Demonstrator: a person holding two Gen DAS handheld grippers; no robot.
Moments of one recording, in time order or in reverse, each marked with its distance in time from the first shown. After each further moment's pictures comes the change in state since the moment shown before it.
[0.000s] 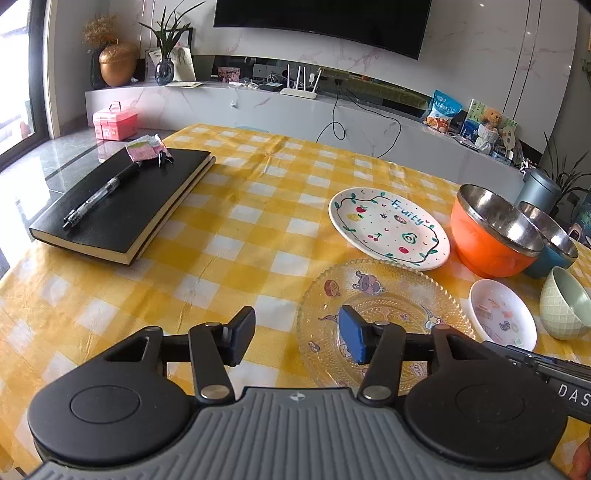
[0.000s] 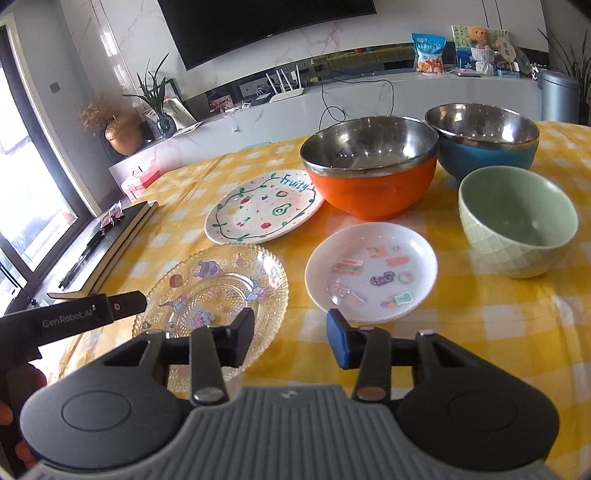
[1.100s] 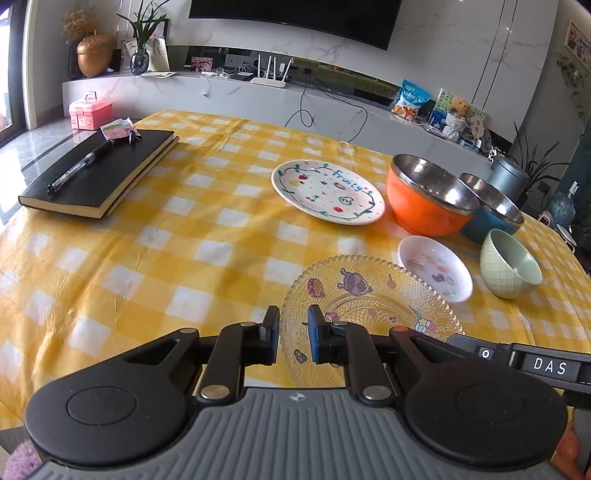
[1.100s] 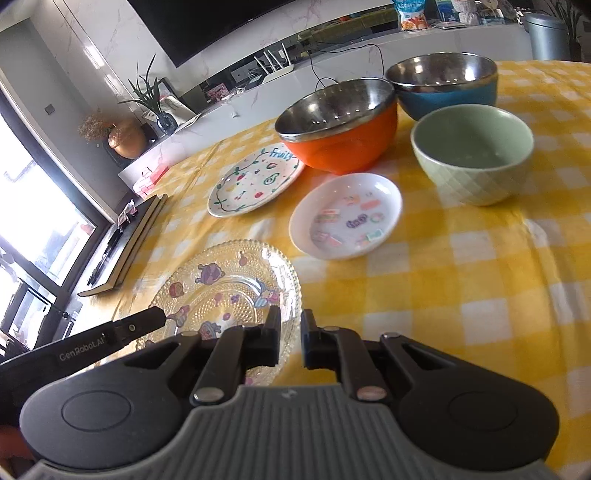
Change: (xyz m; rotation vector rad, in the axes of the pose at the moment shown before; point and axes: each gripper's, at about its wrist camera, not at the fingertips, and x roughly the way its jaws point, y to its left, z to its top) left arm -0.042 -0.038 -0.035 0.015 0.034 -0.088; right arm -0.040 -0.036 -0.018 0.138 0.084 0.071
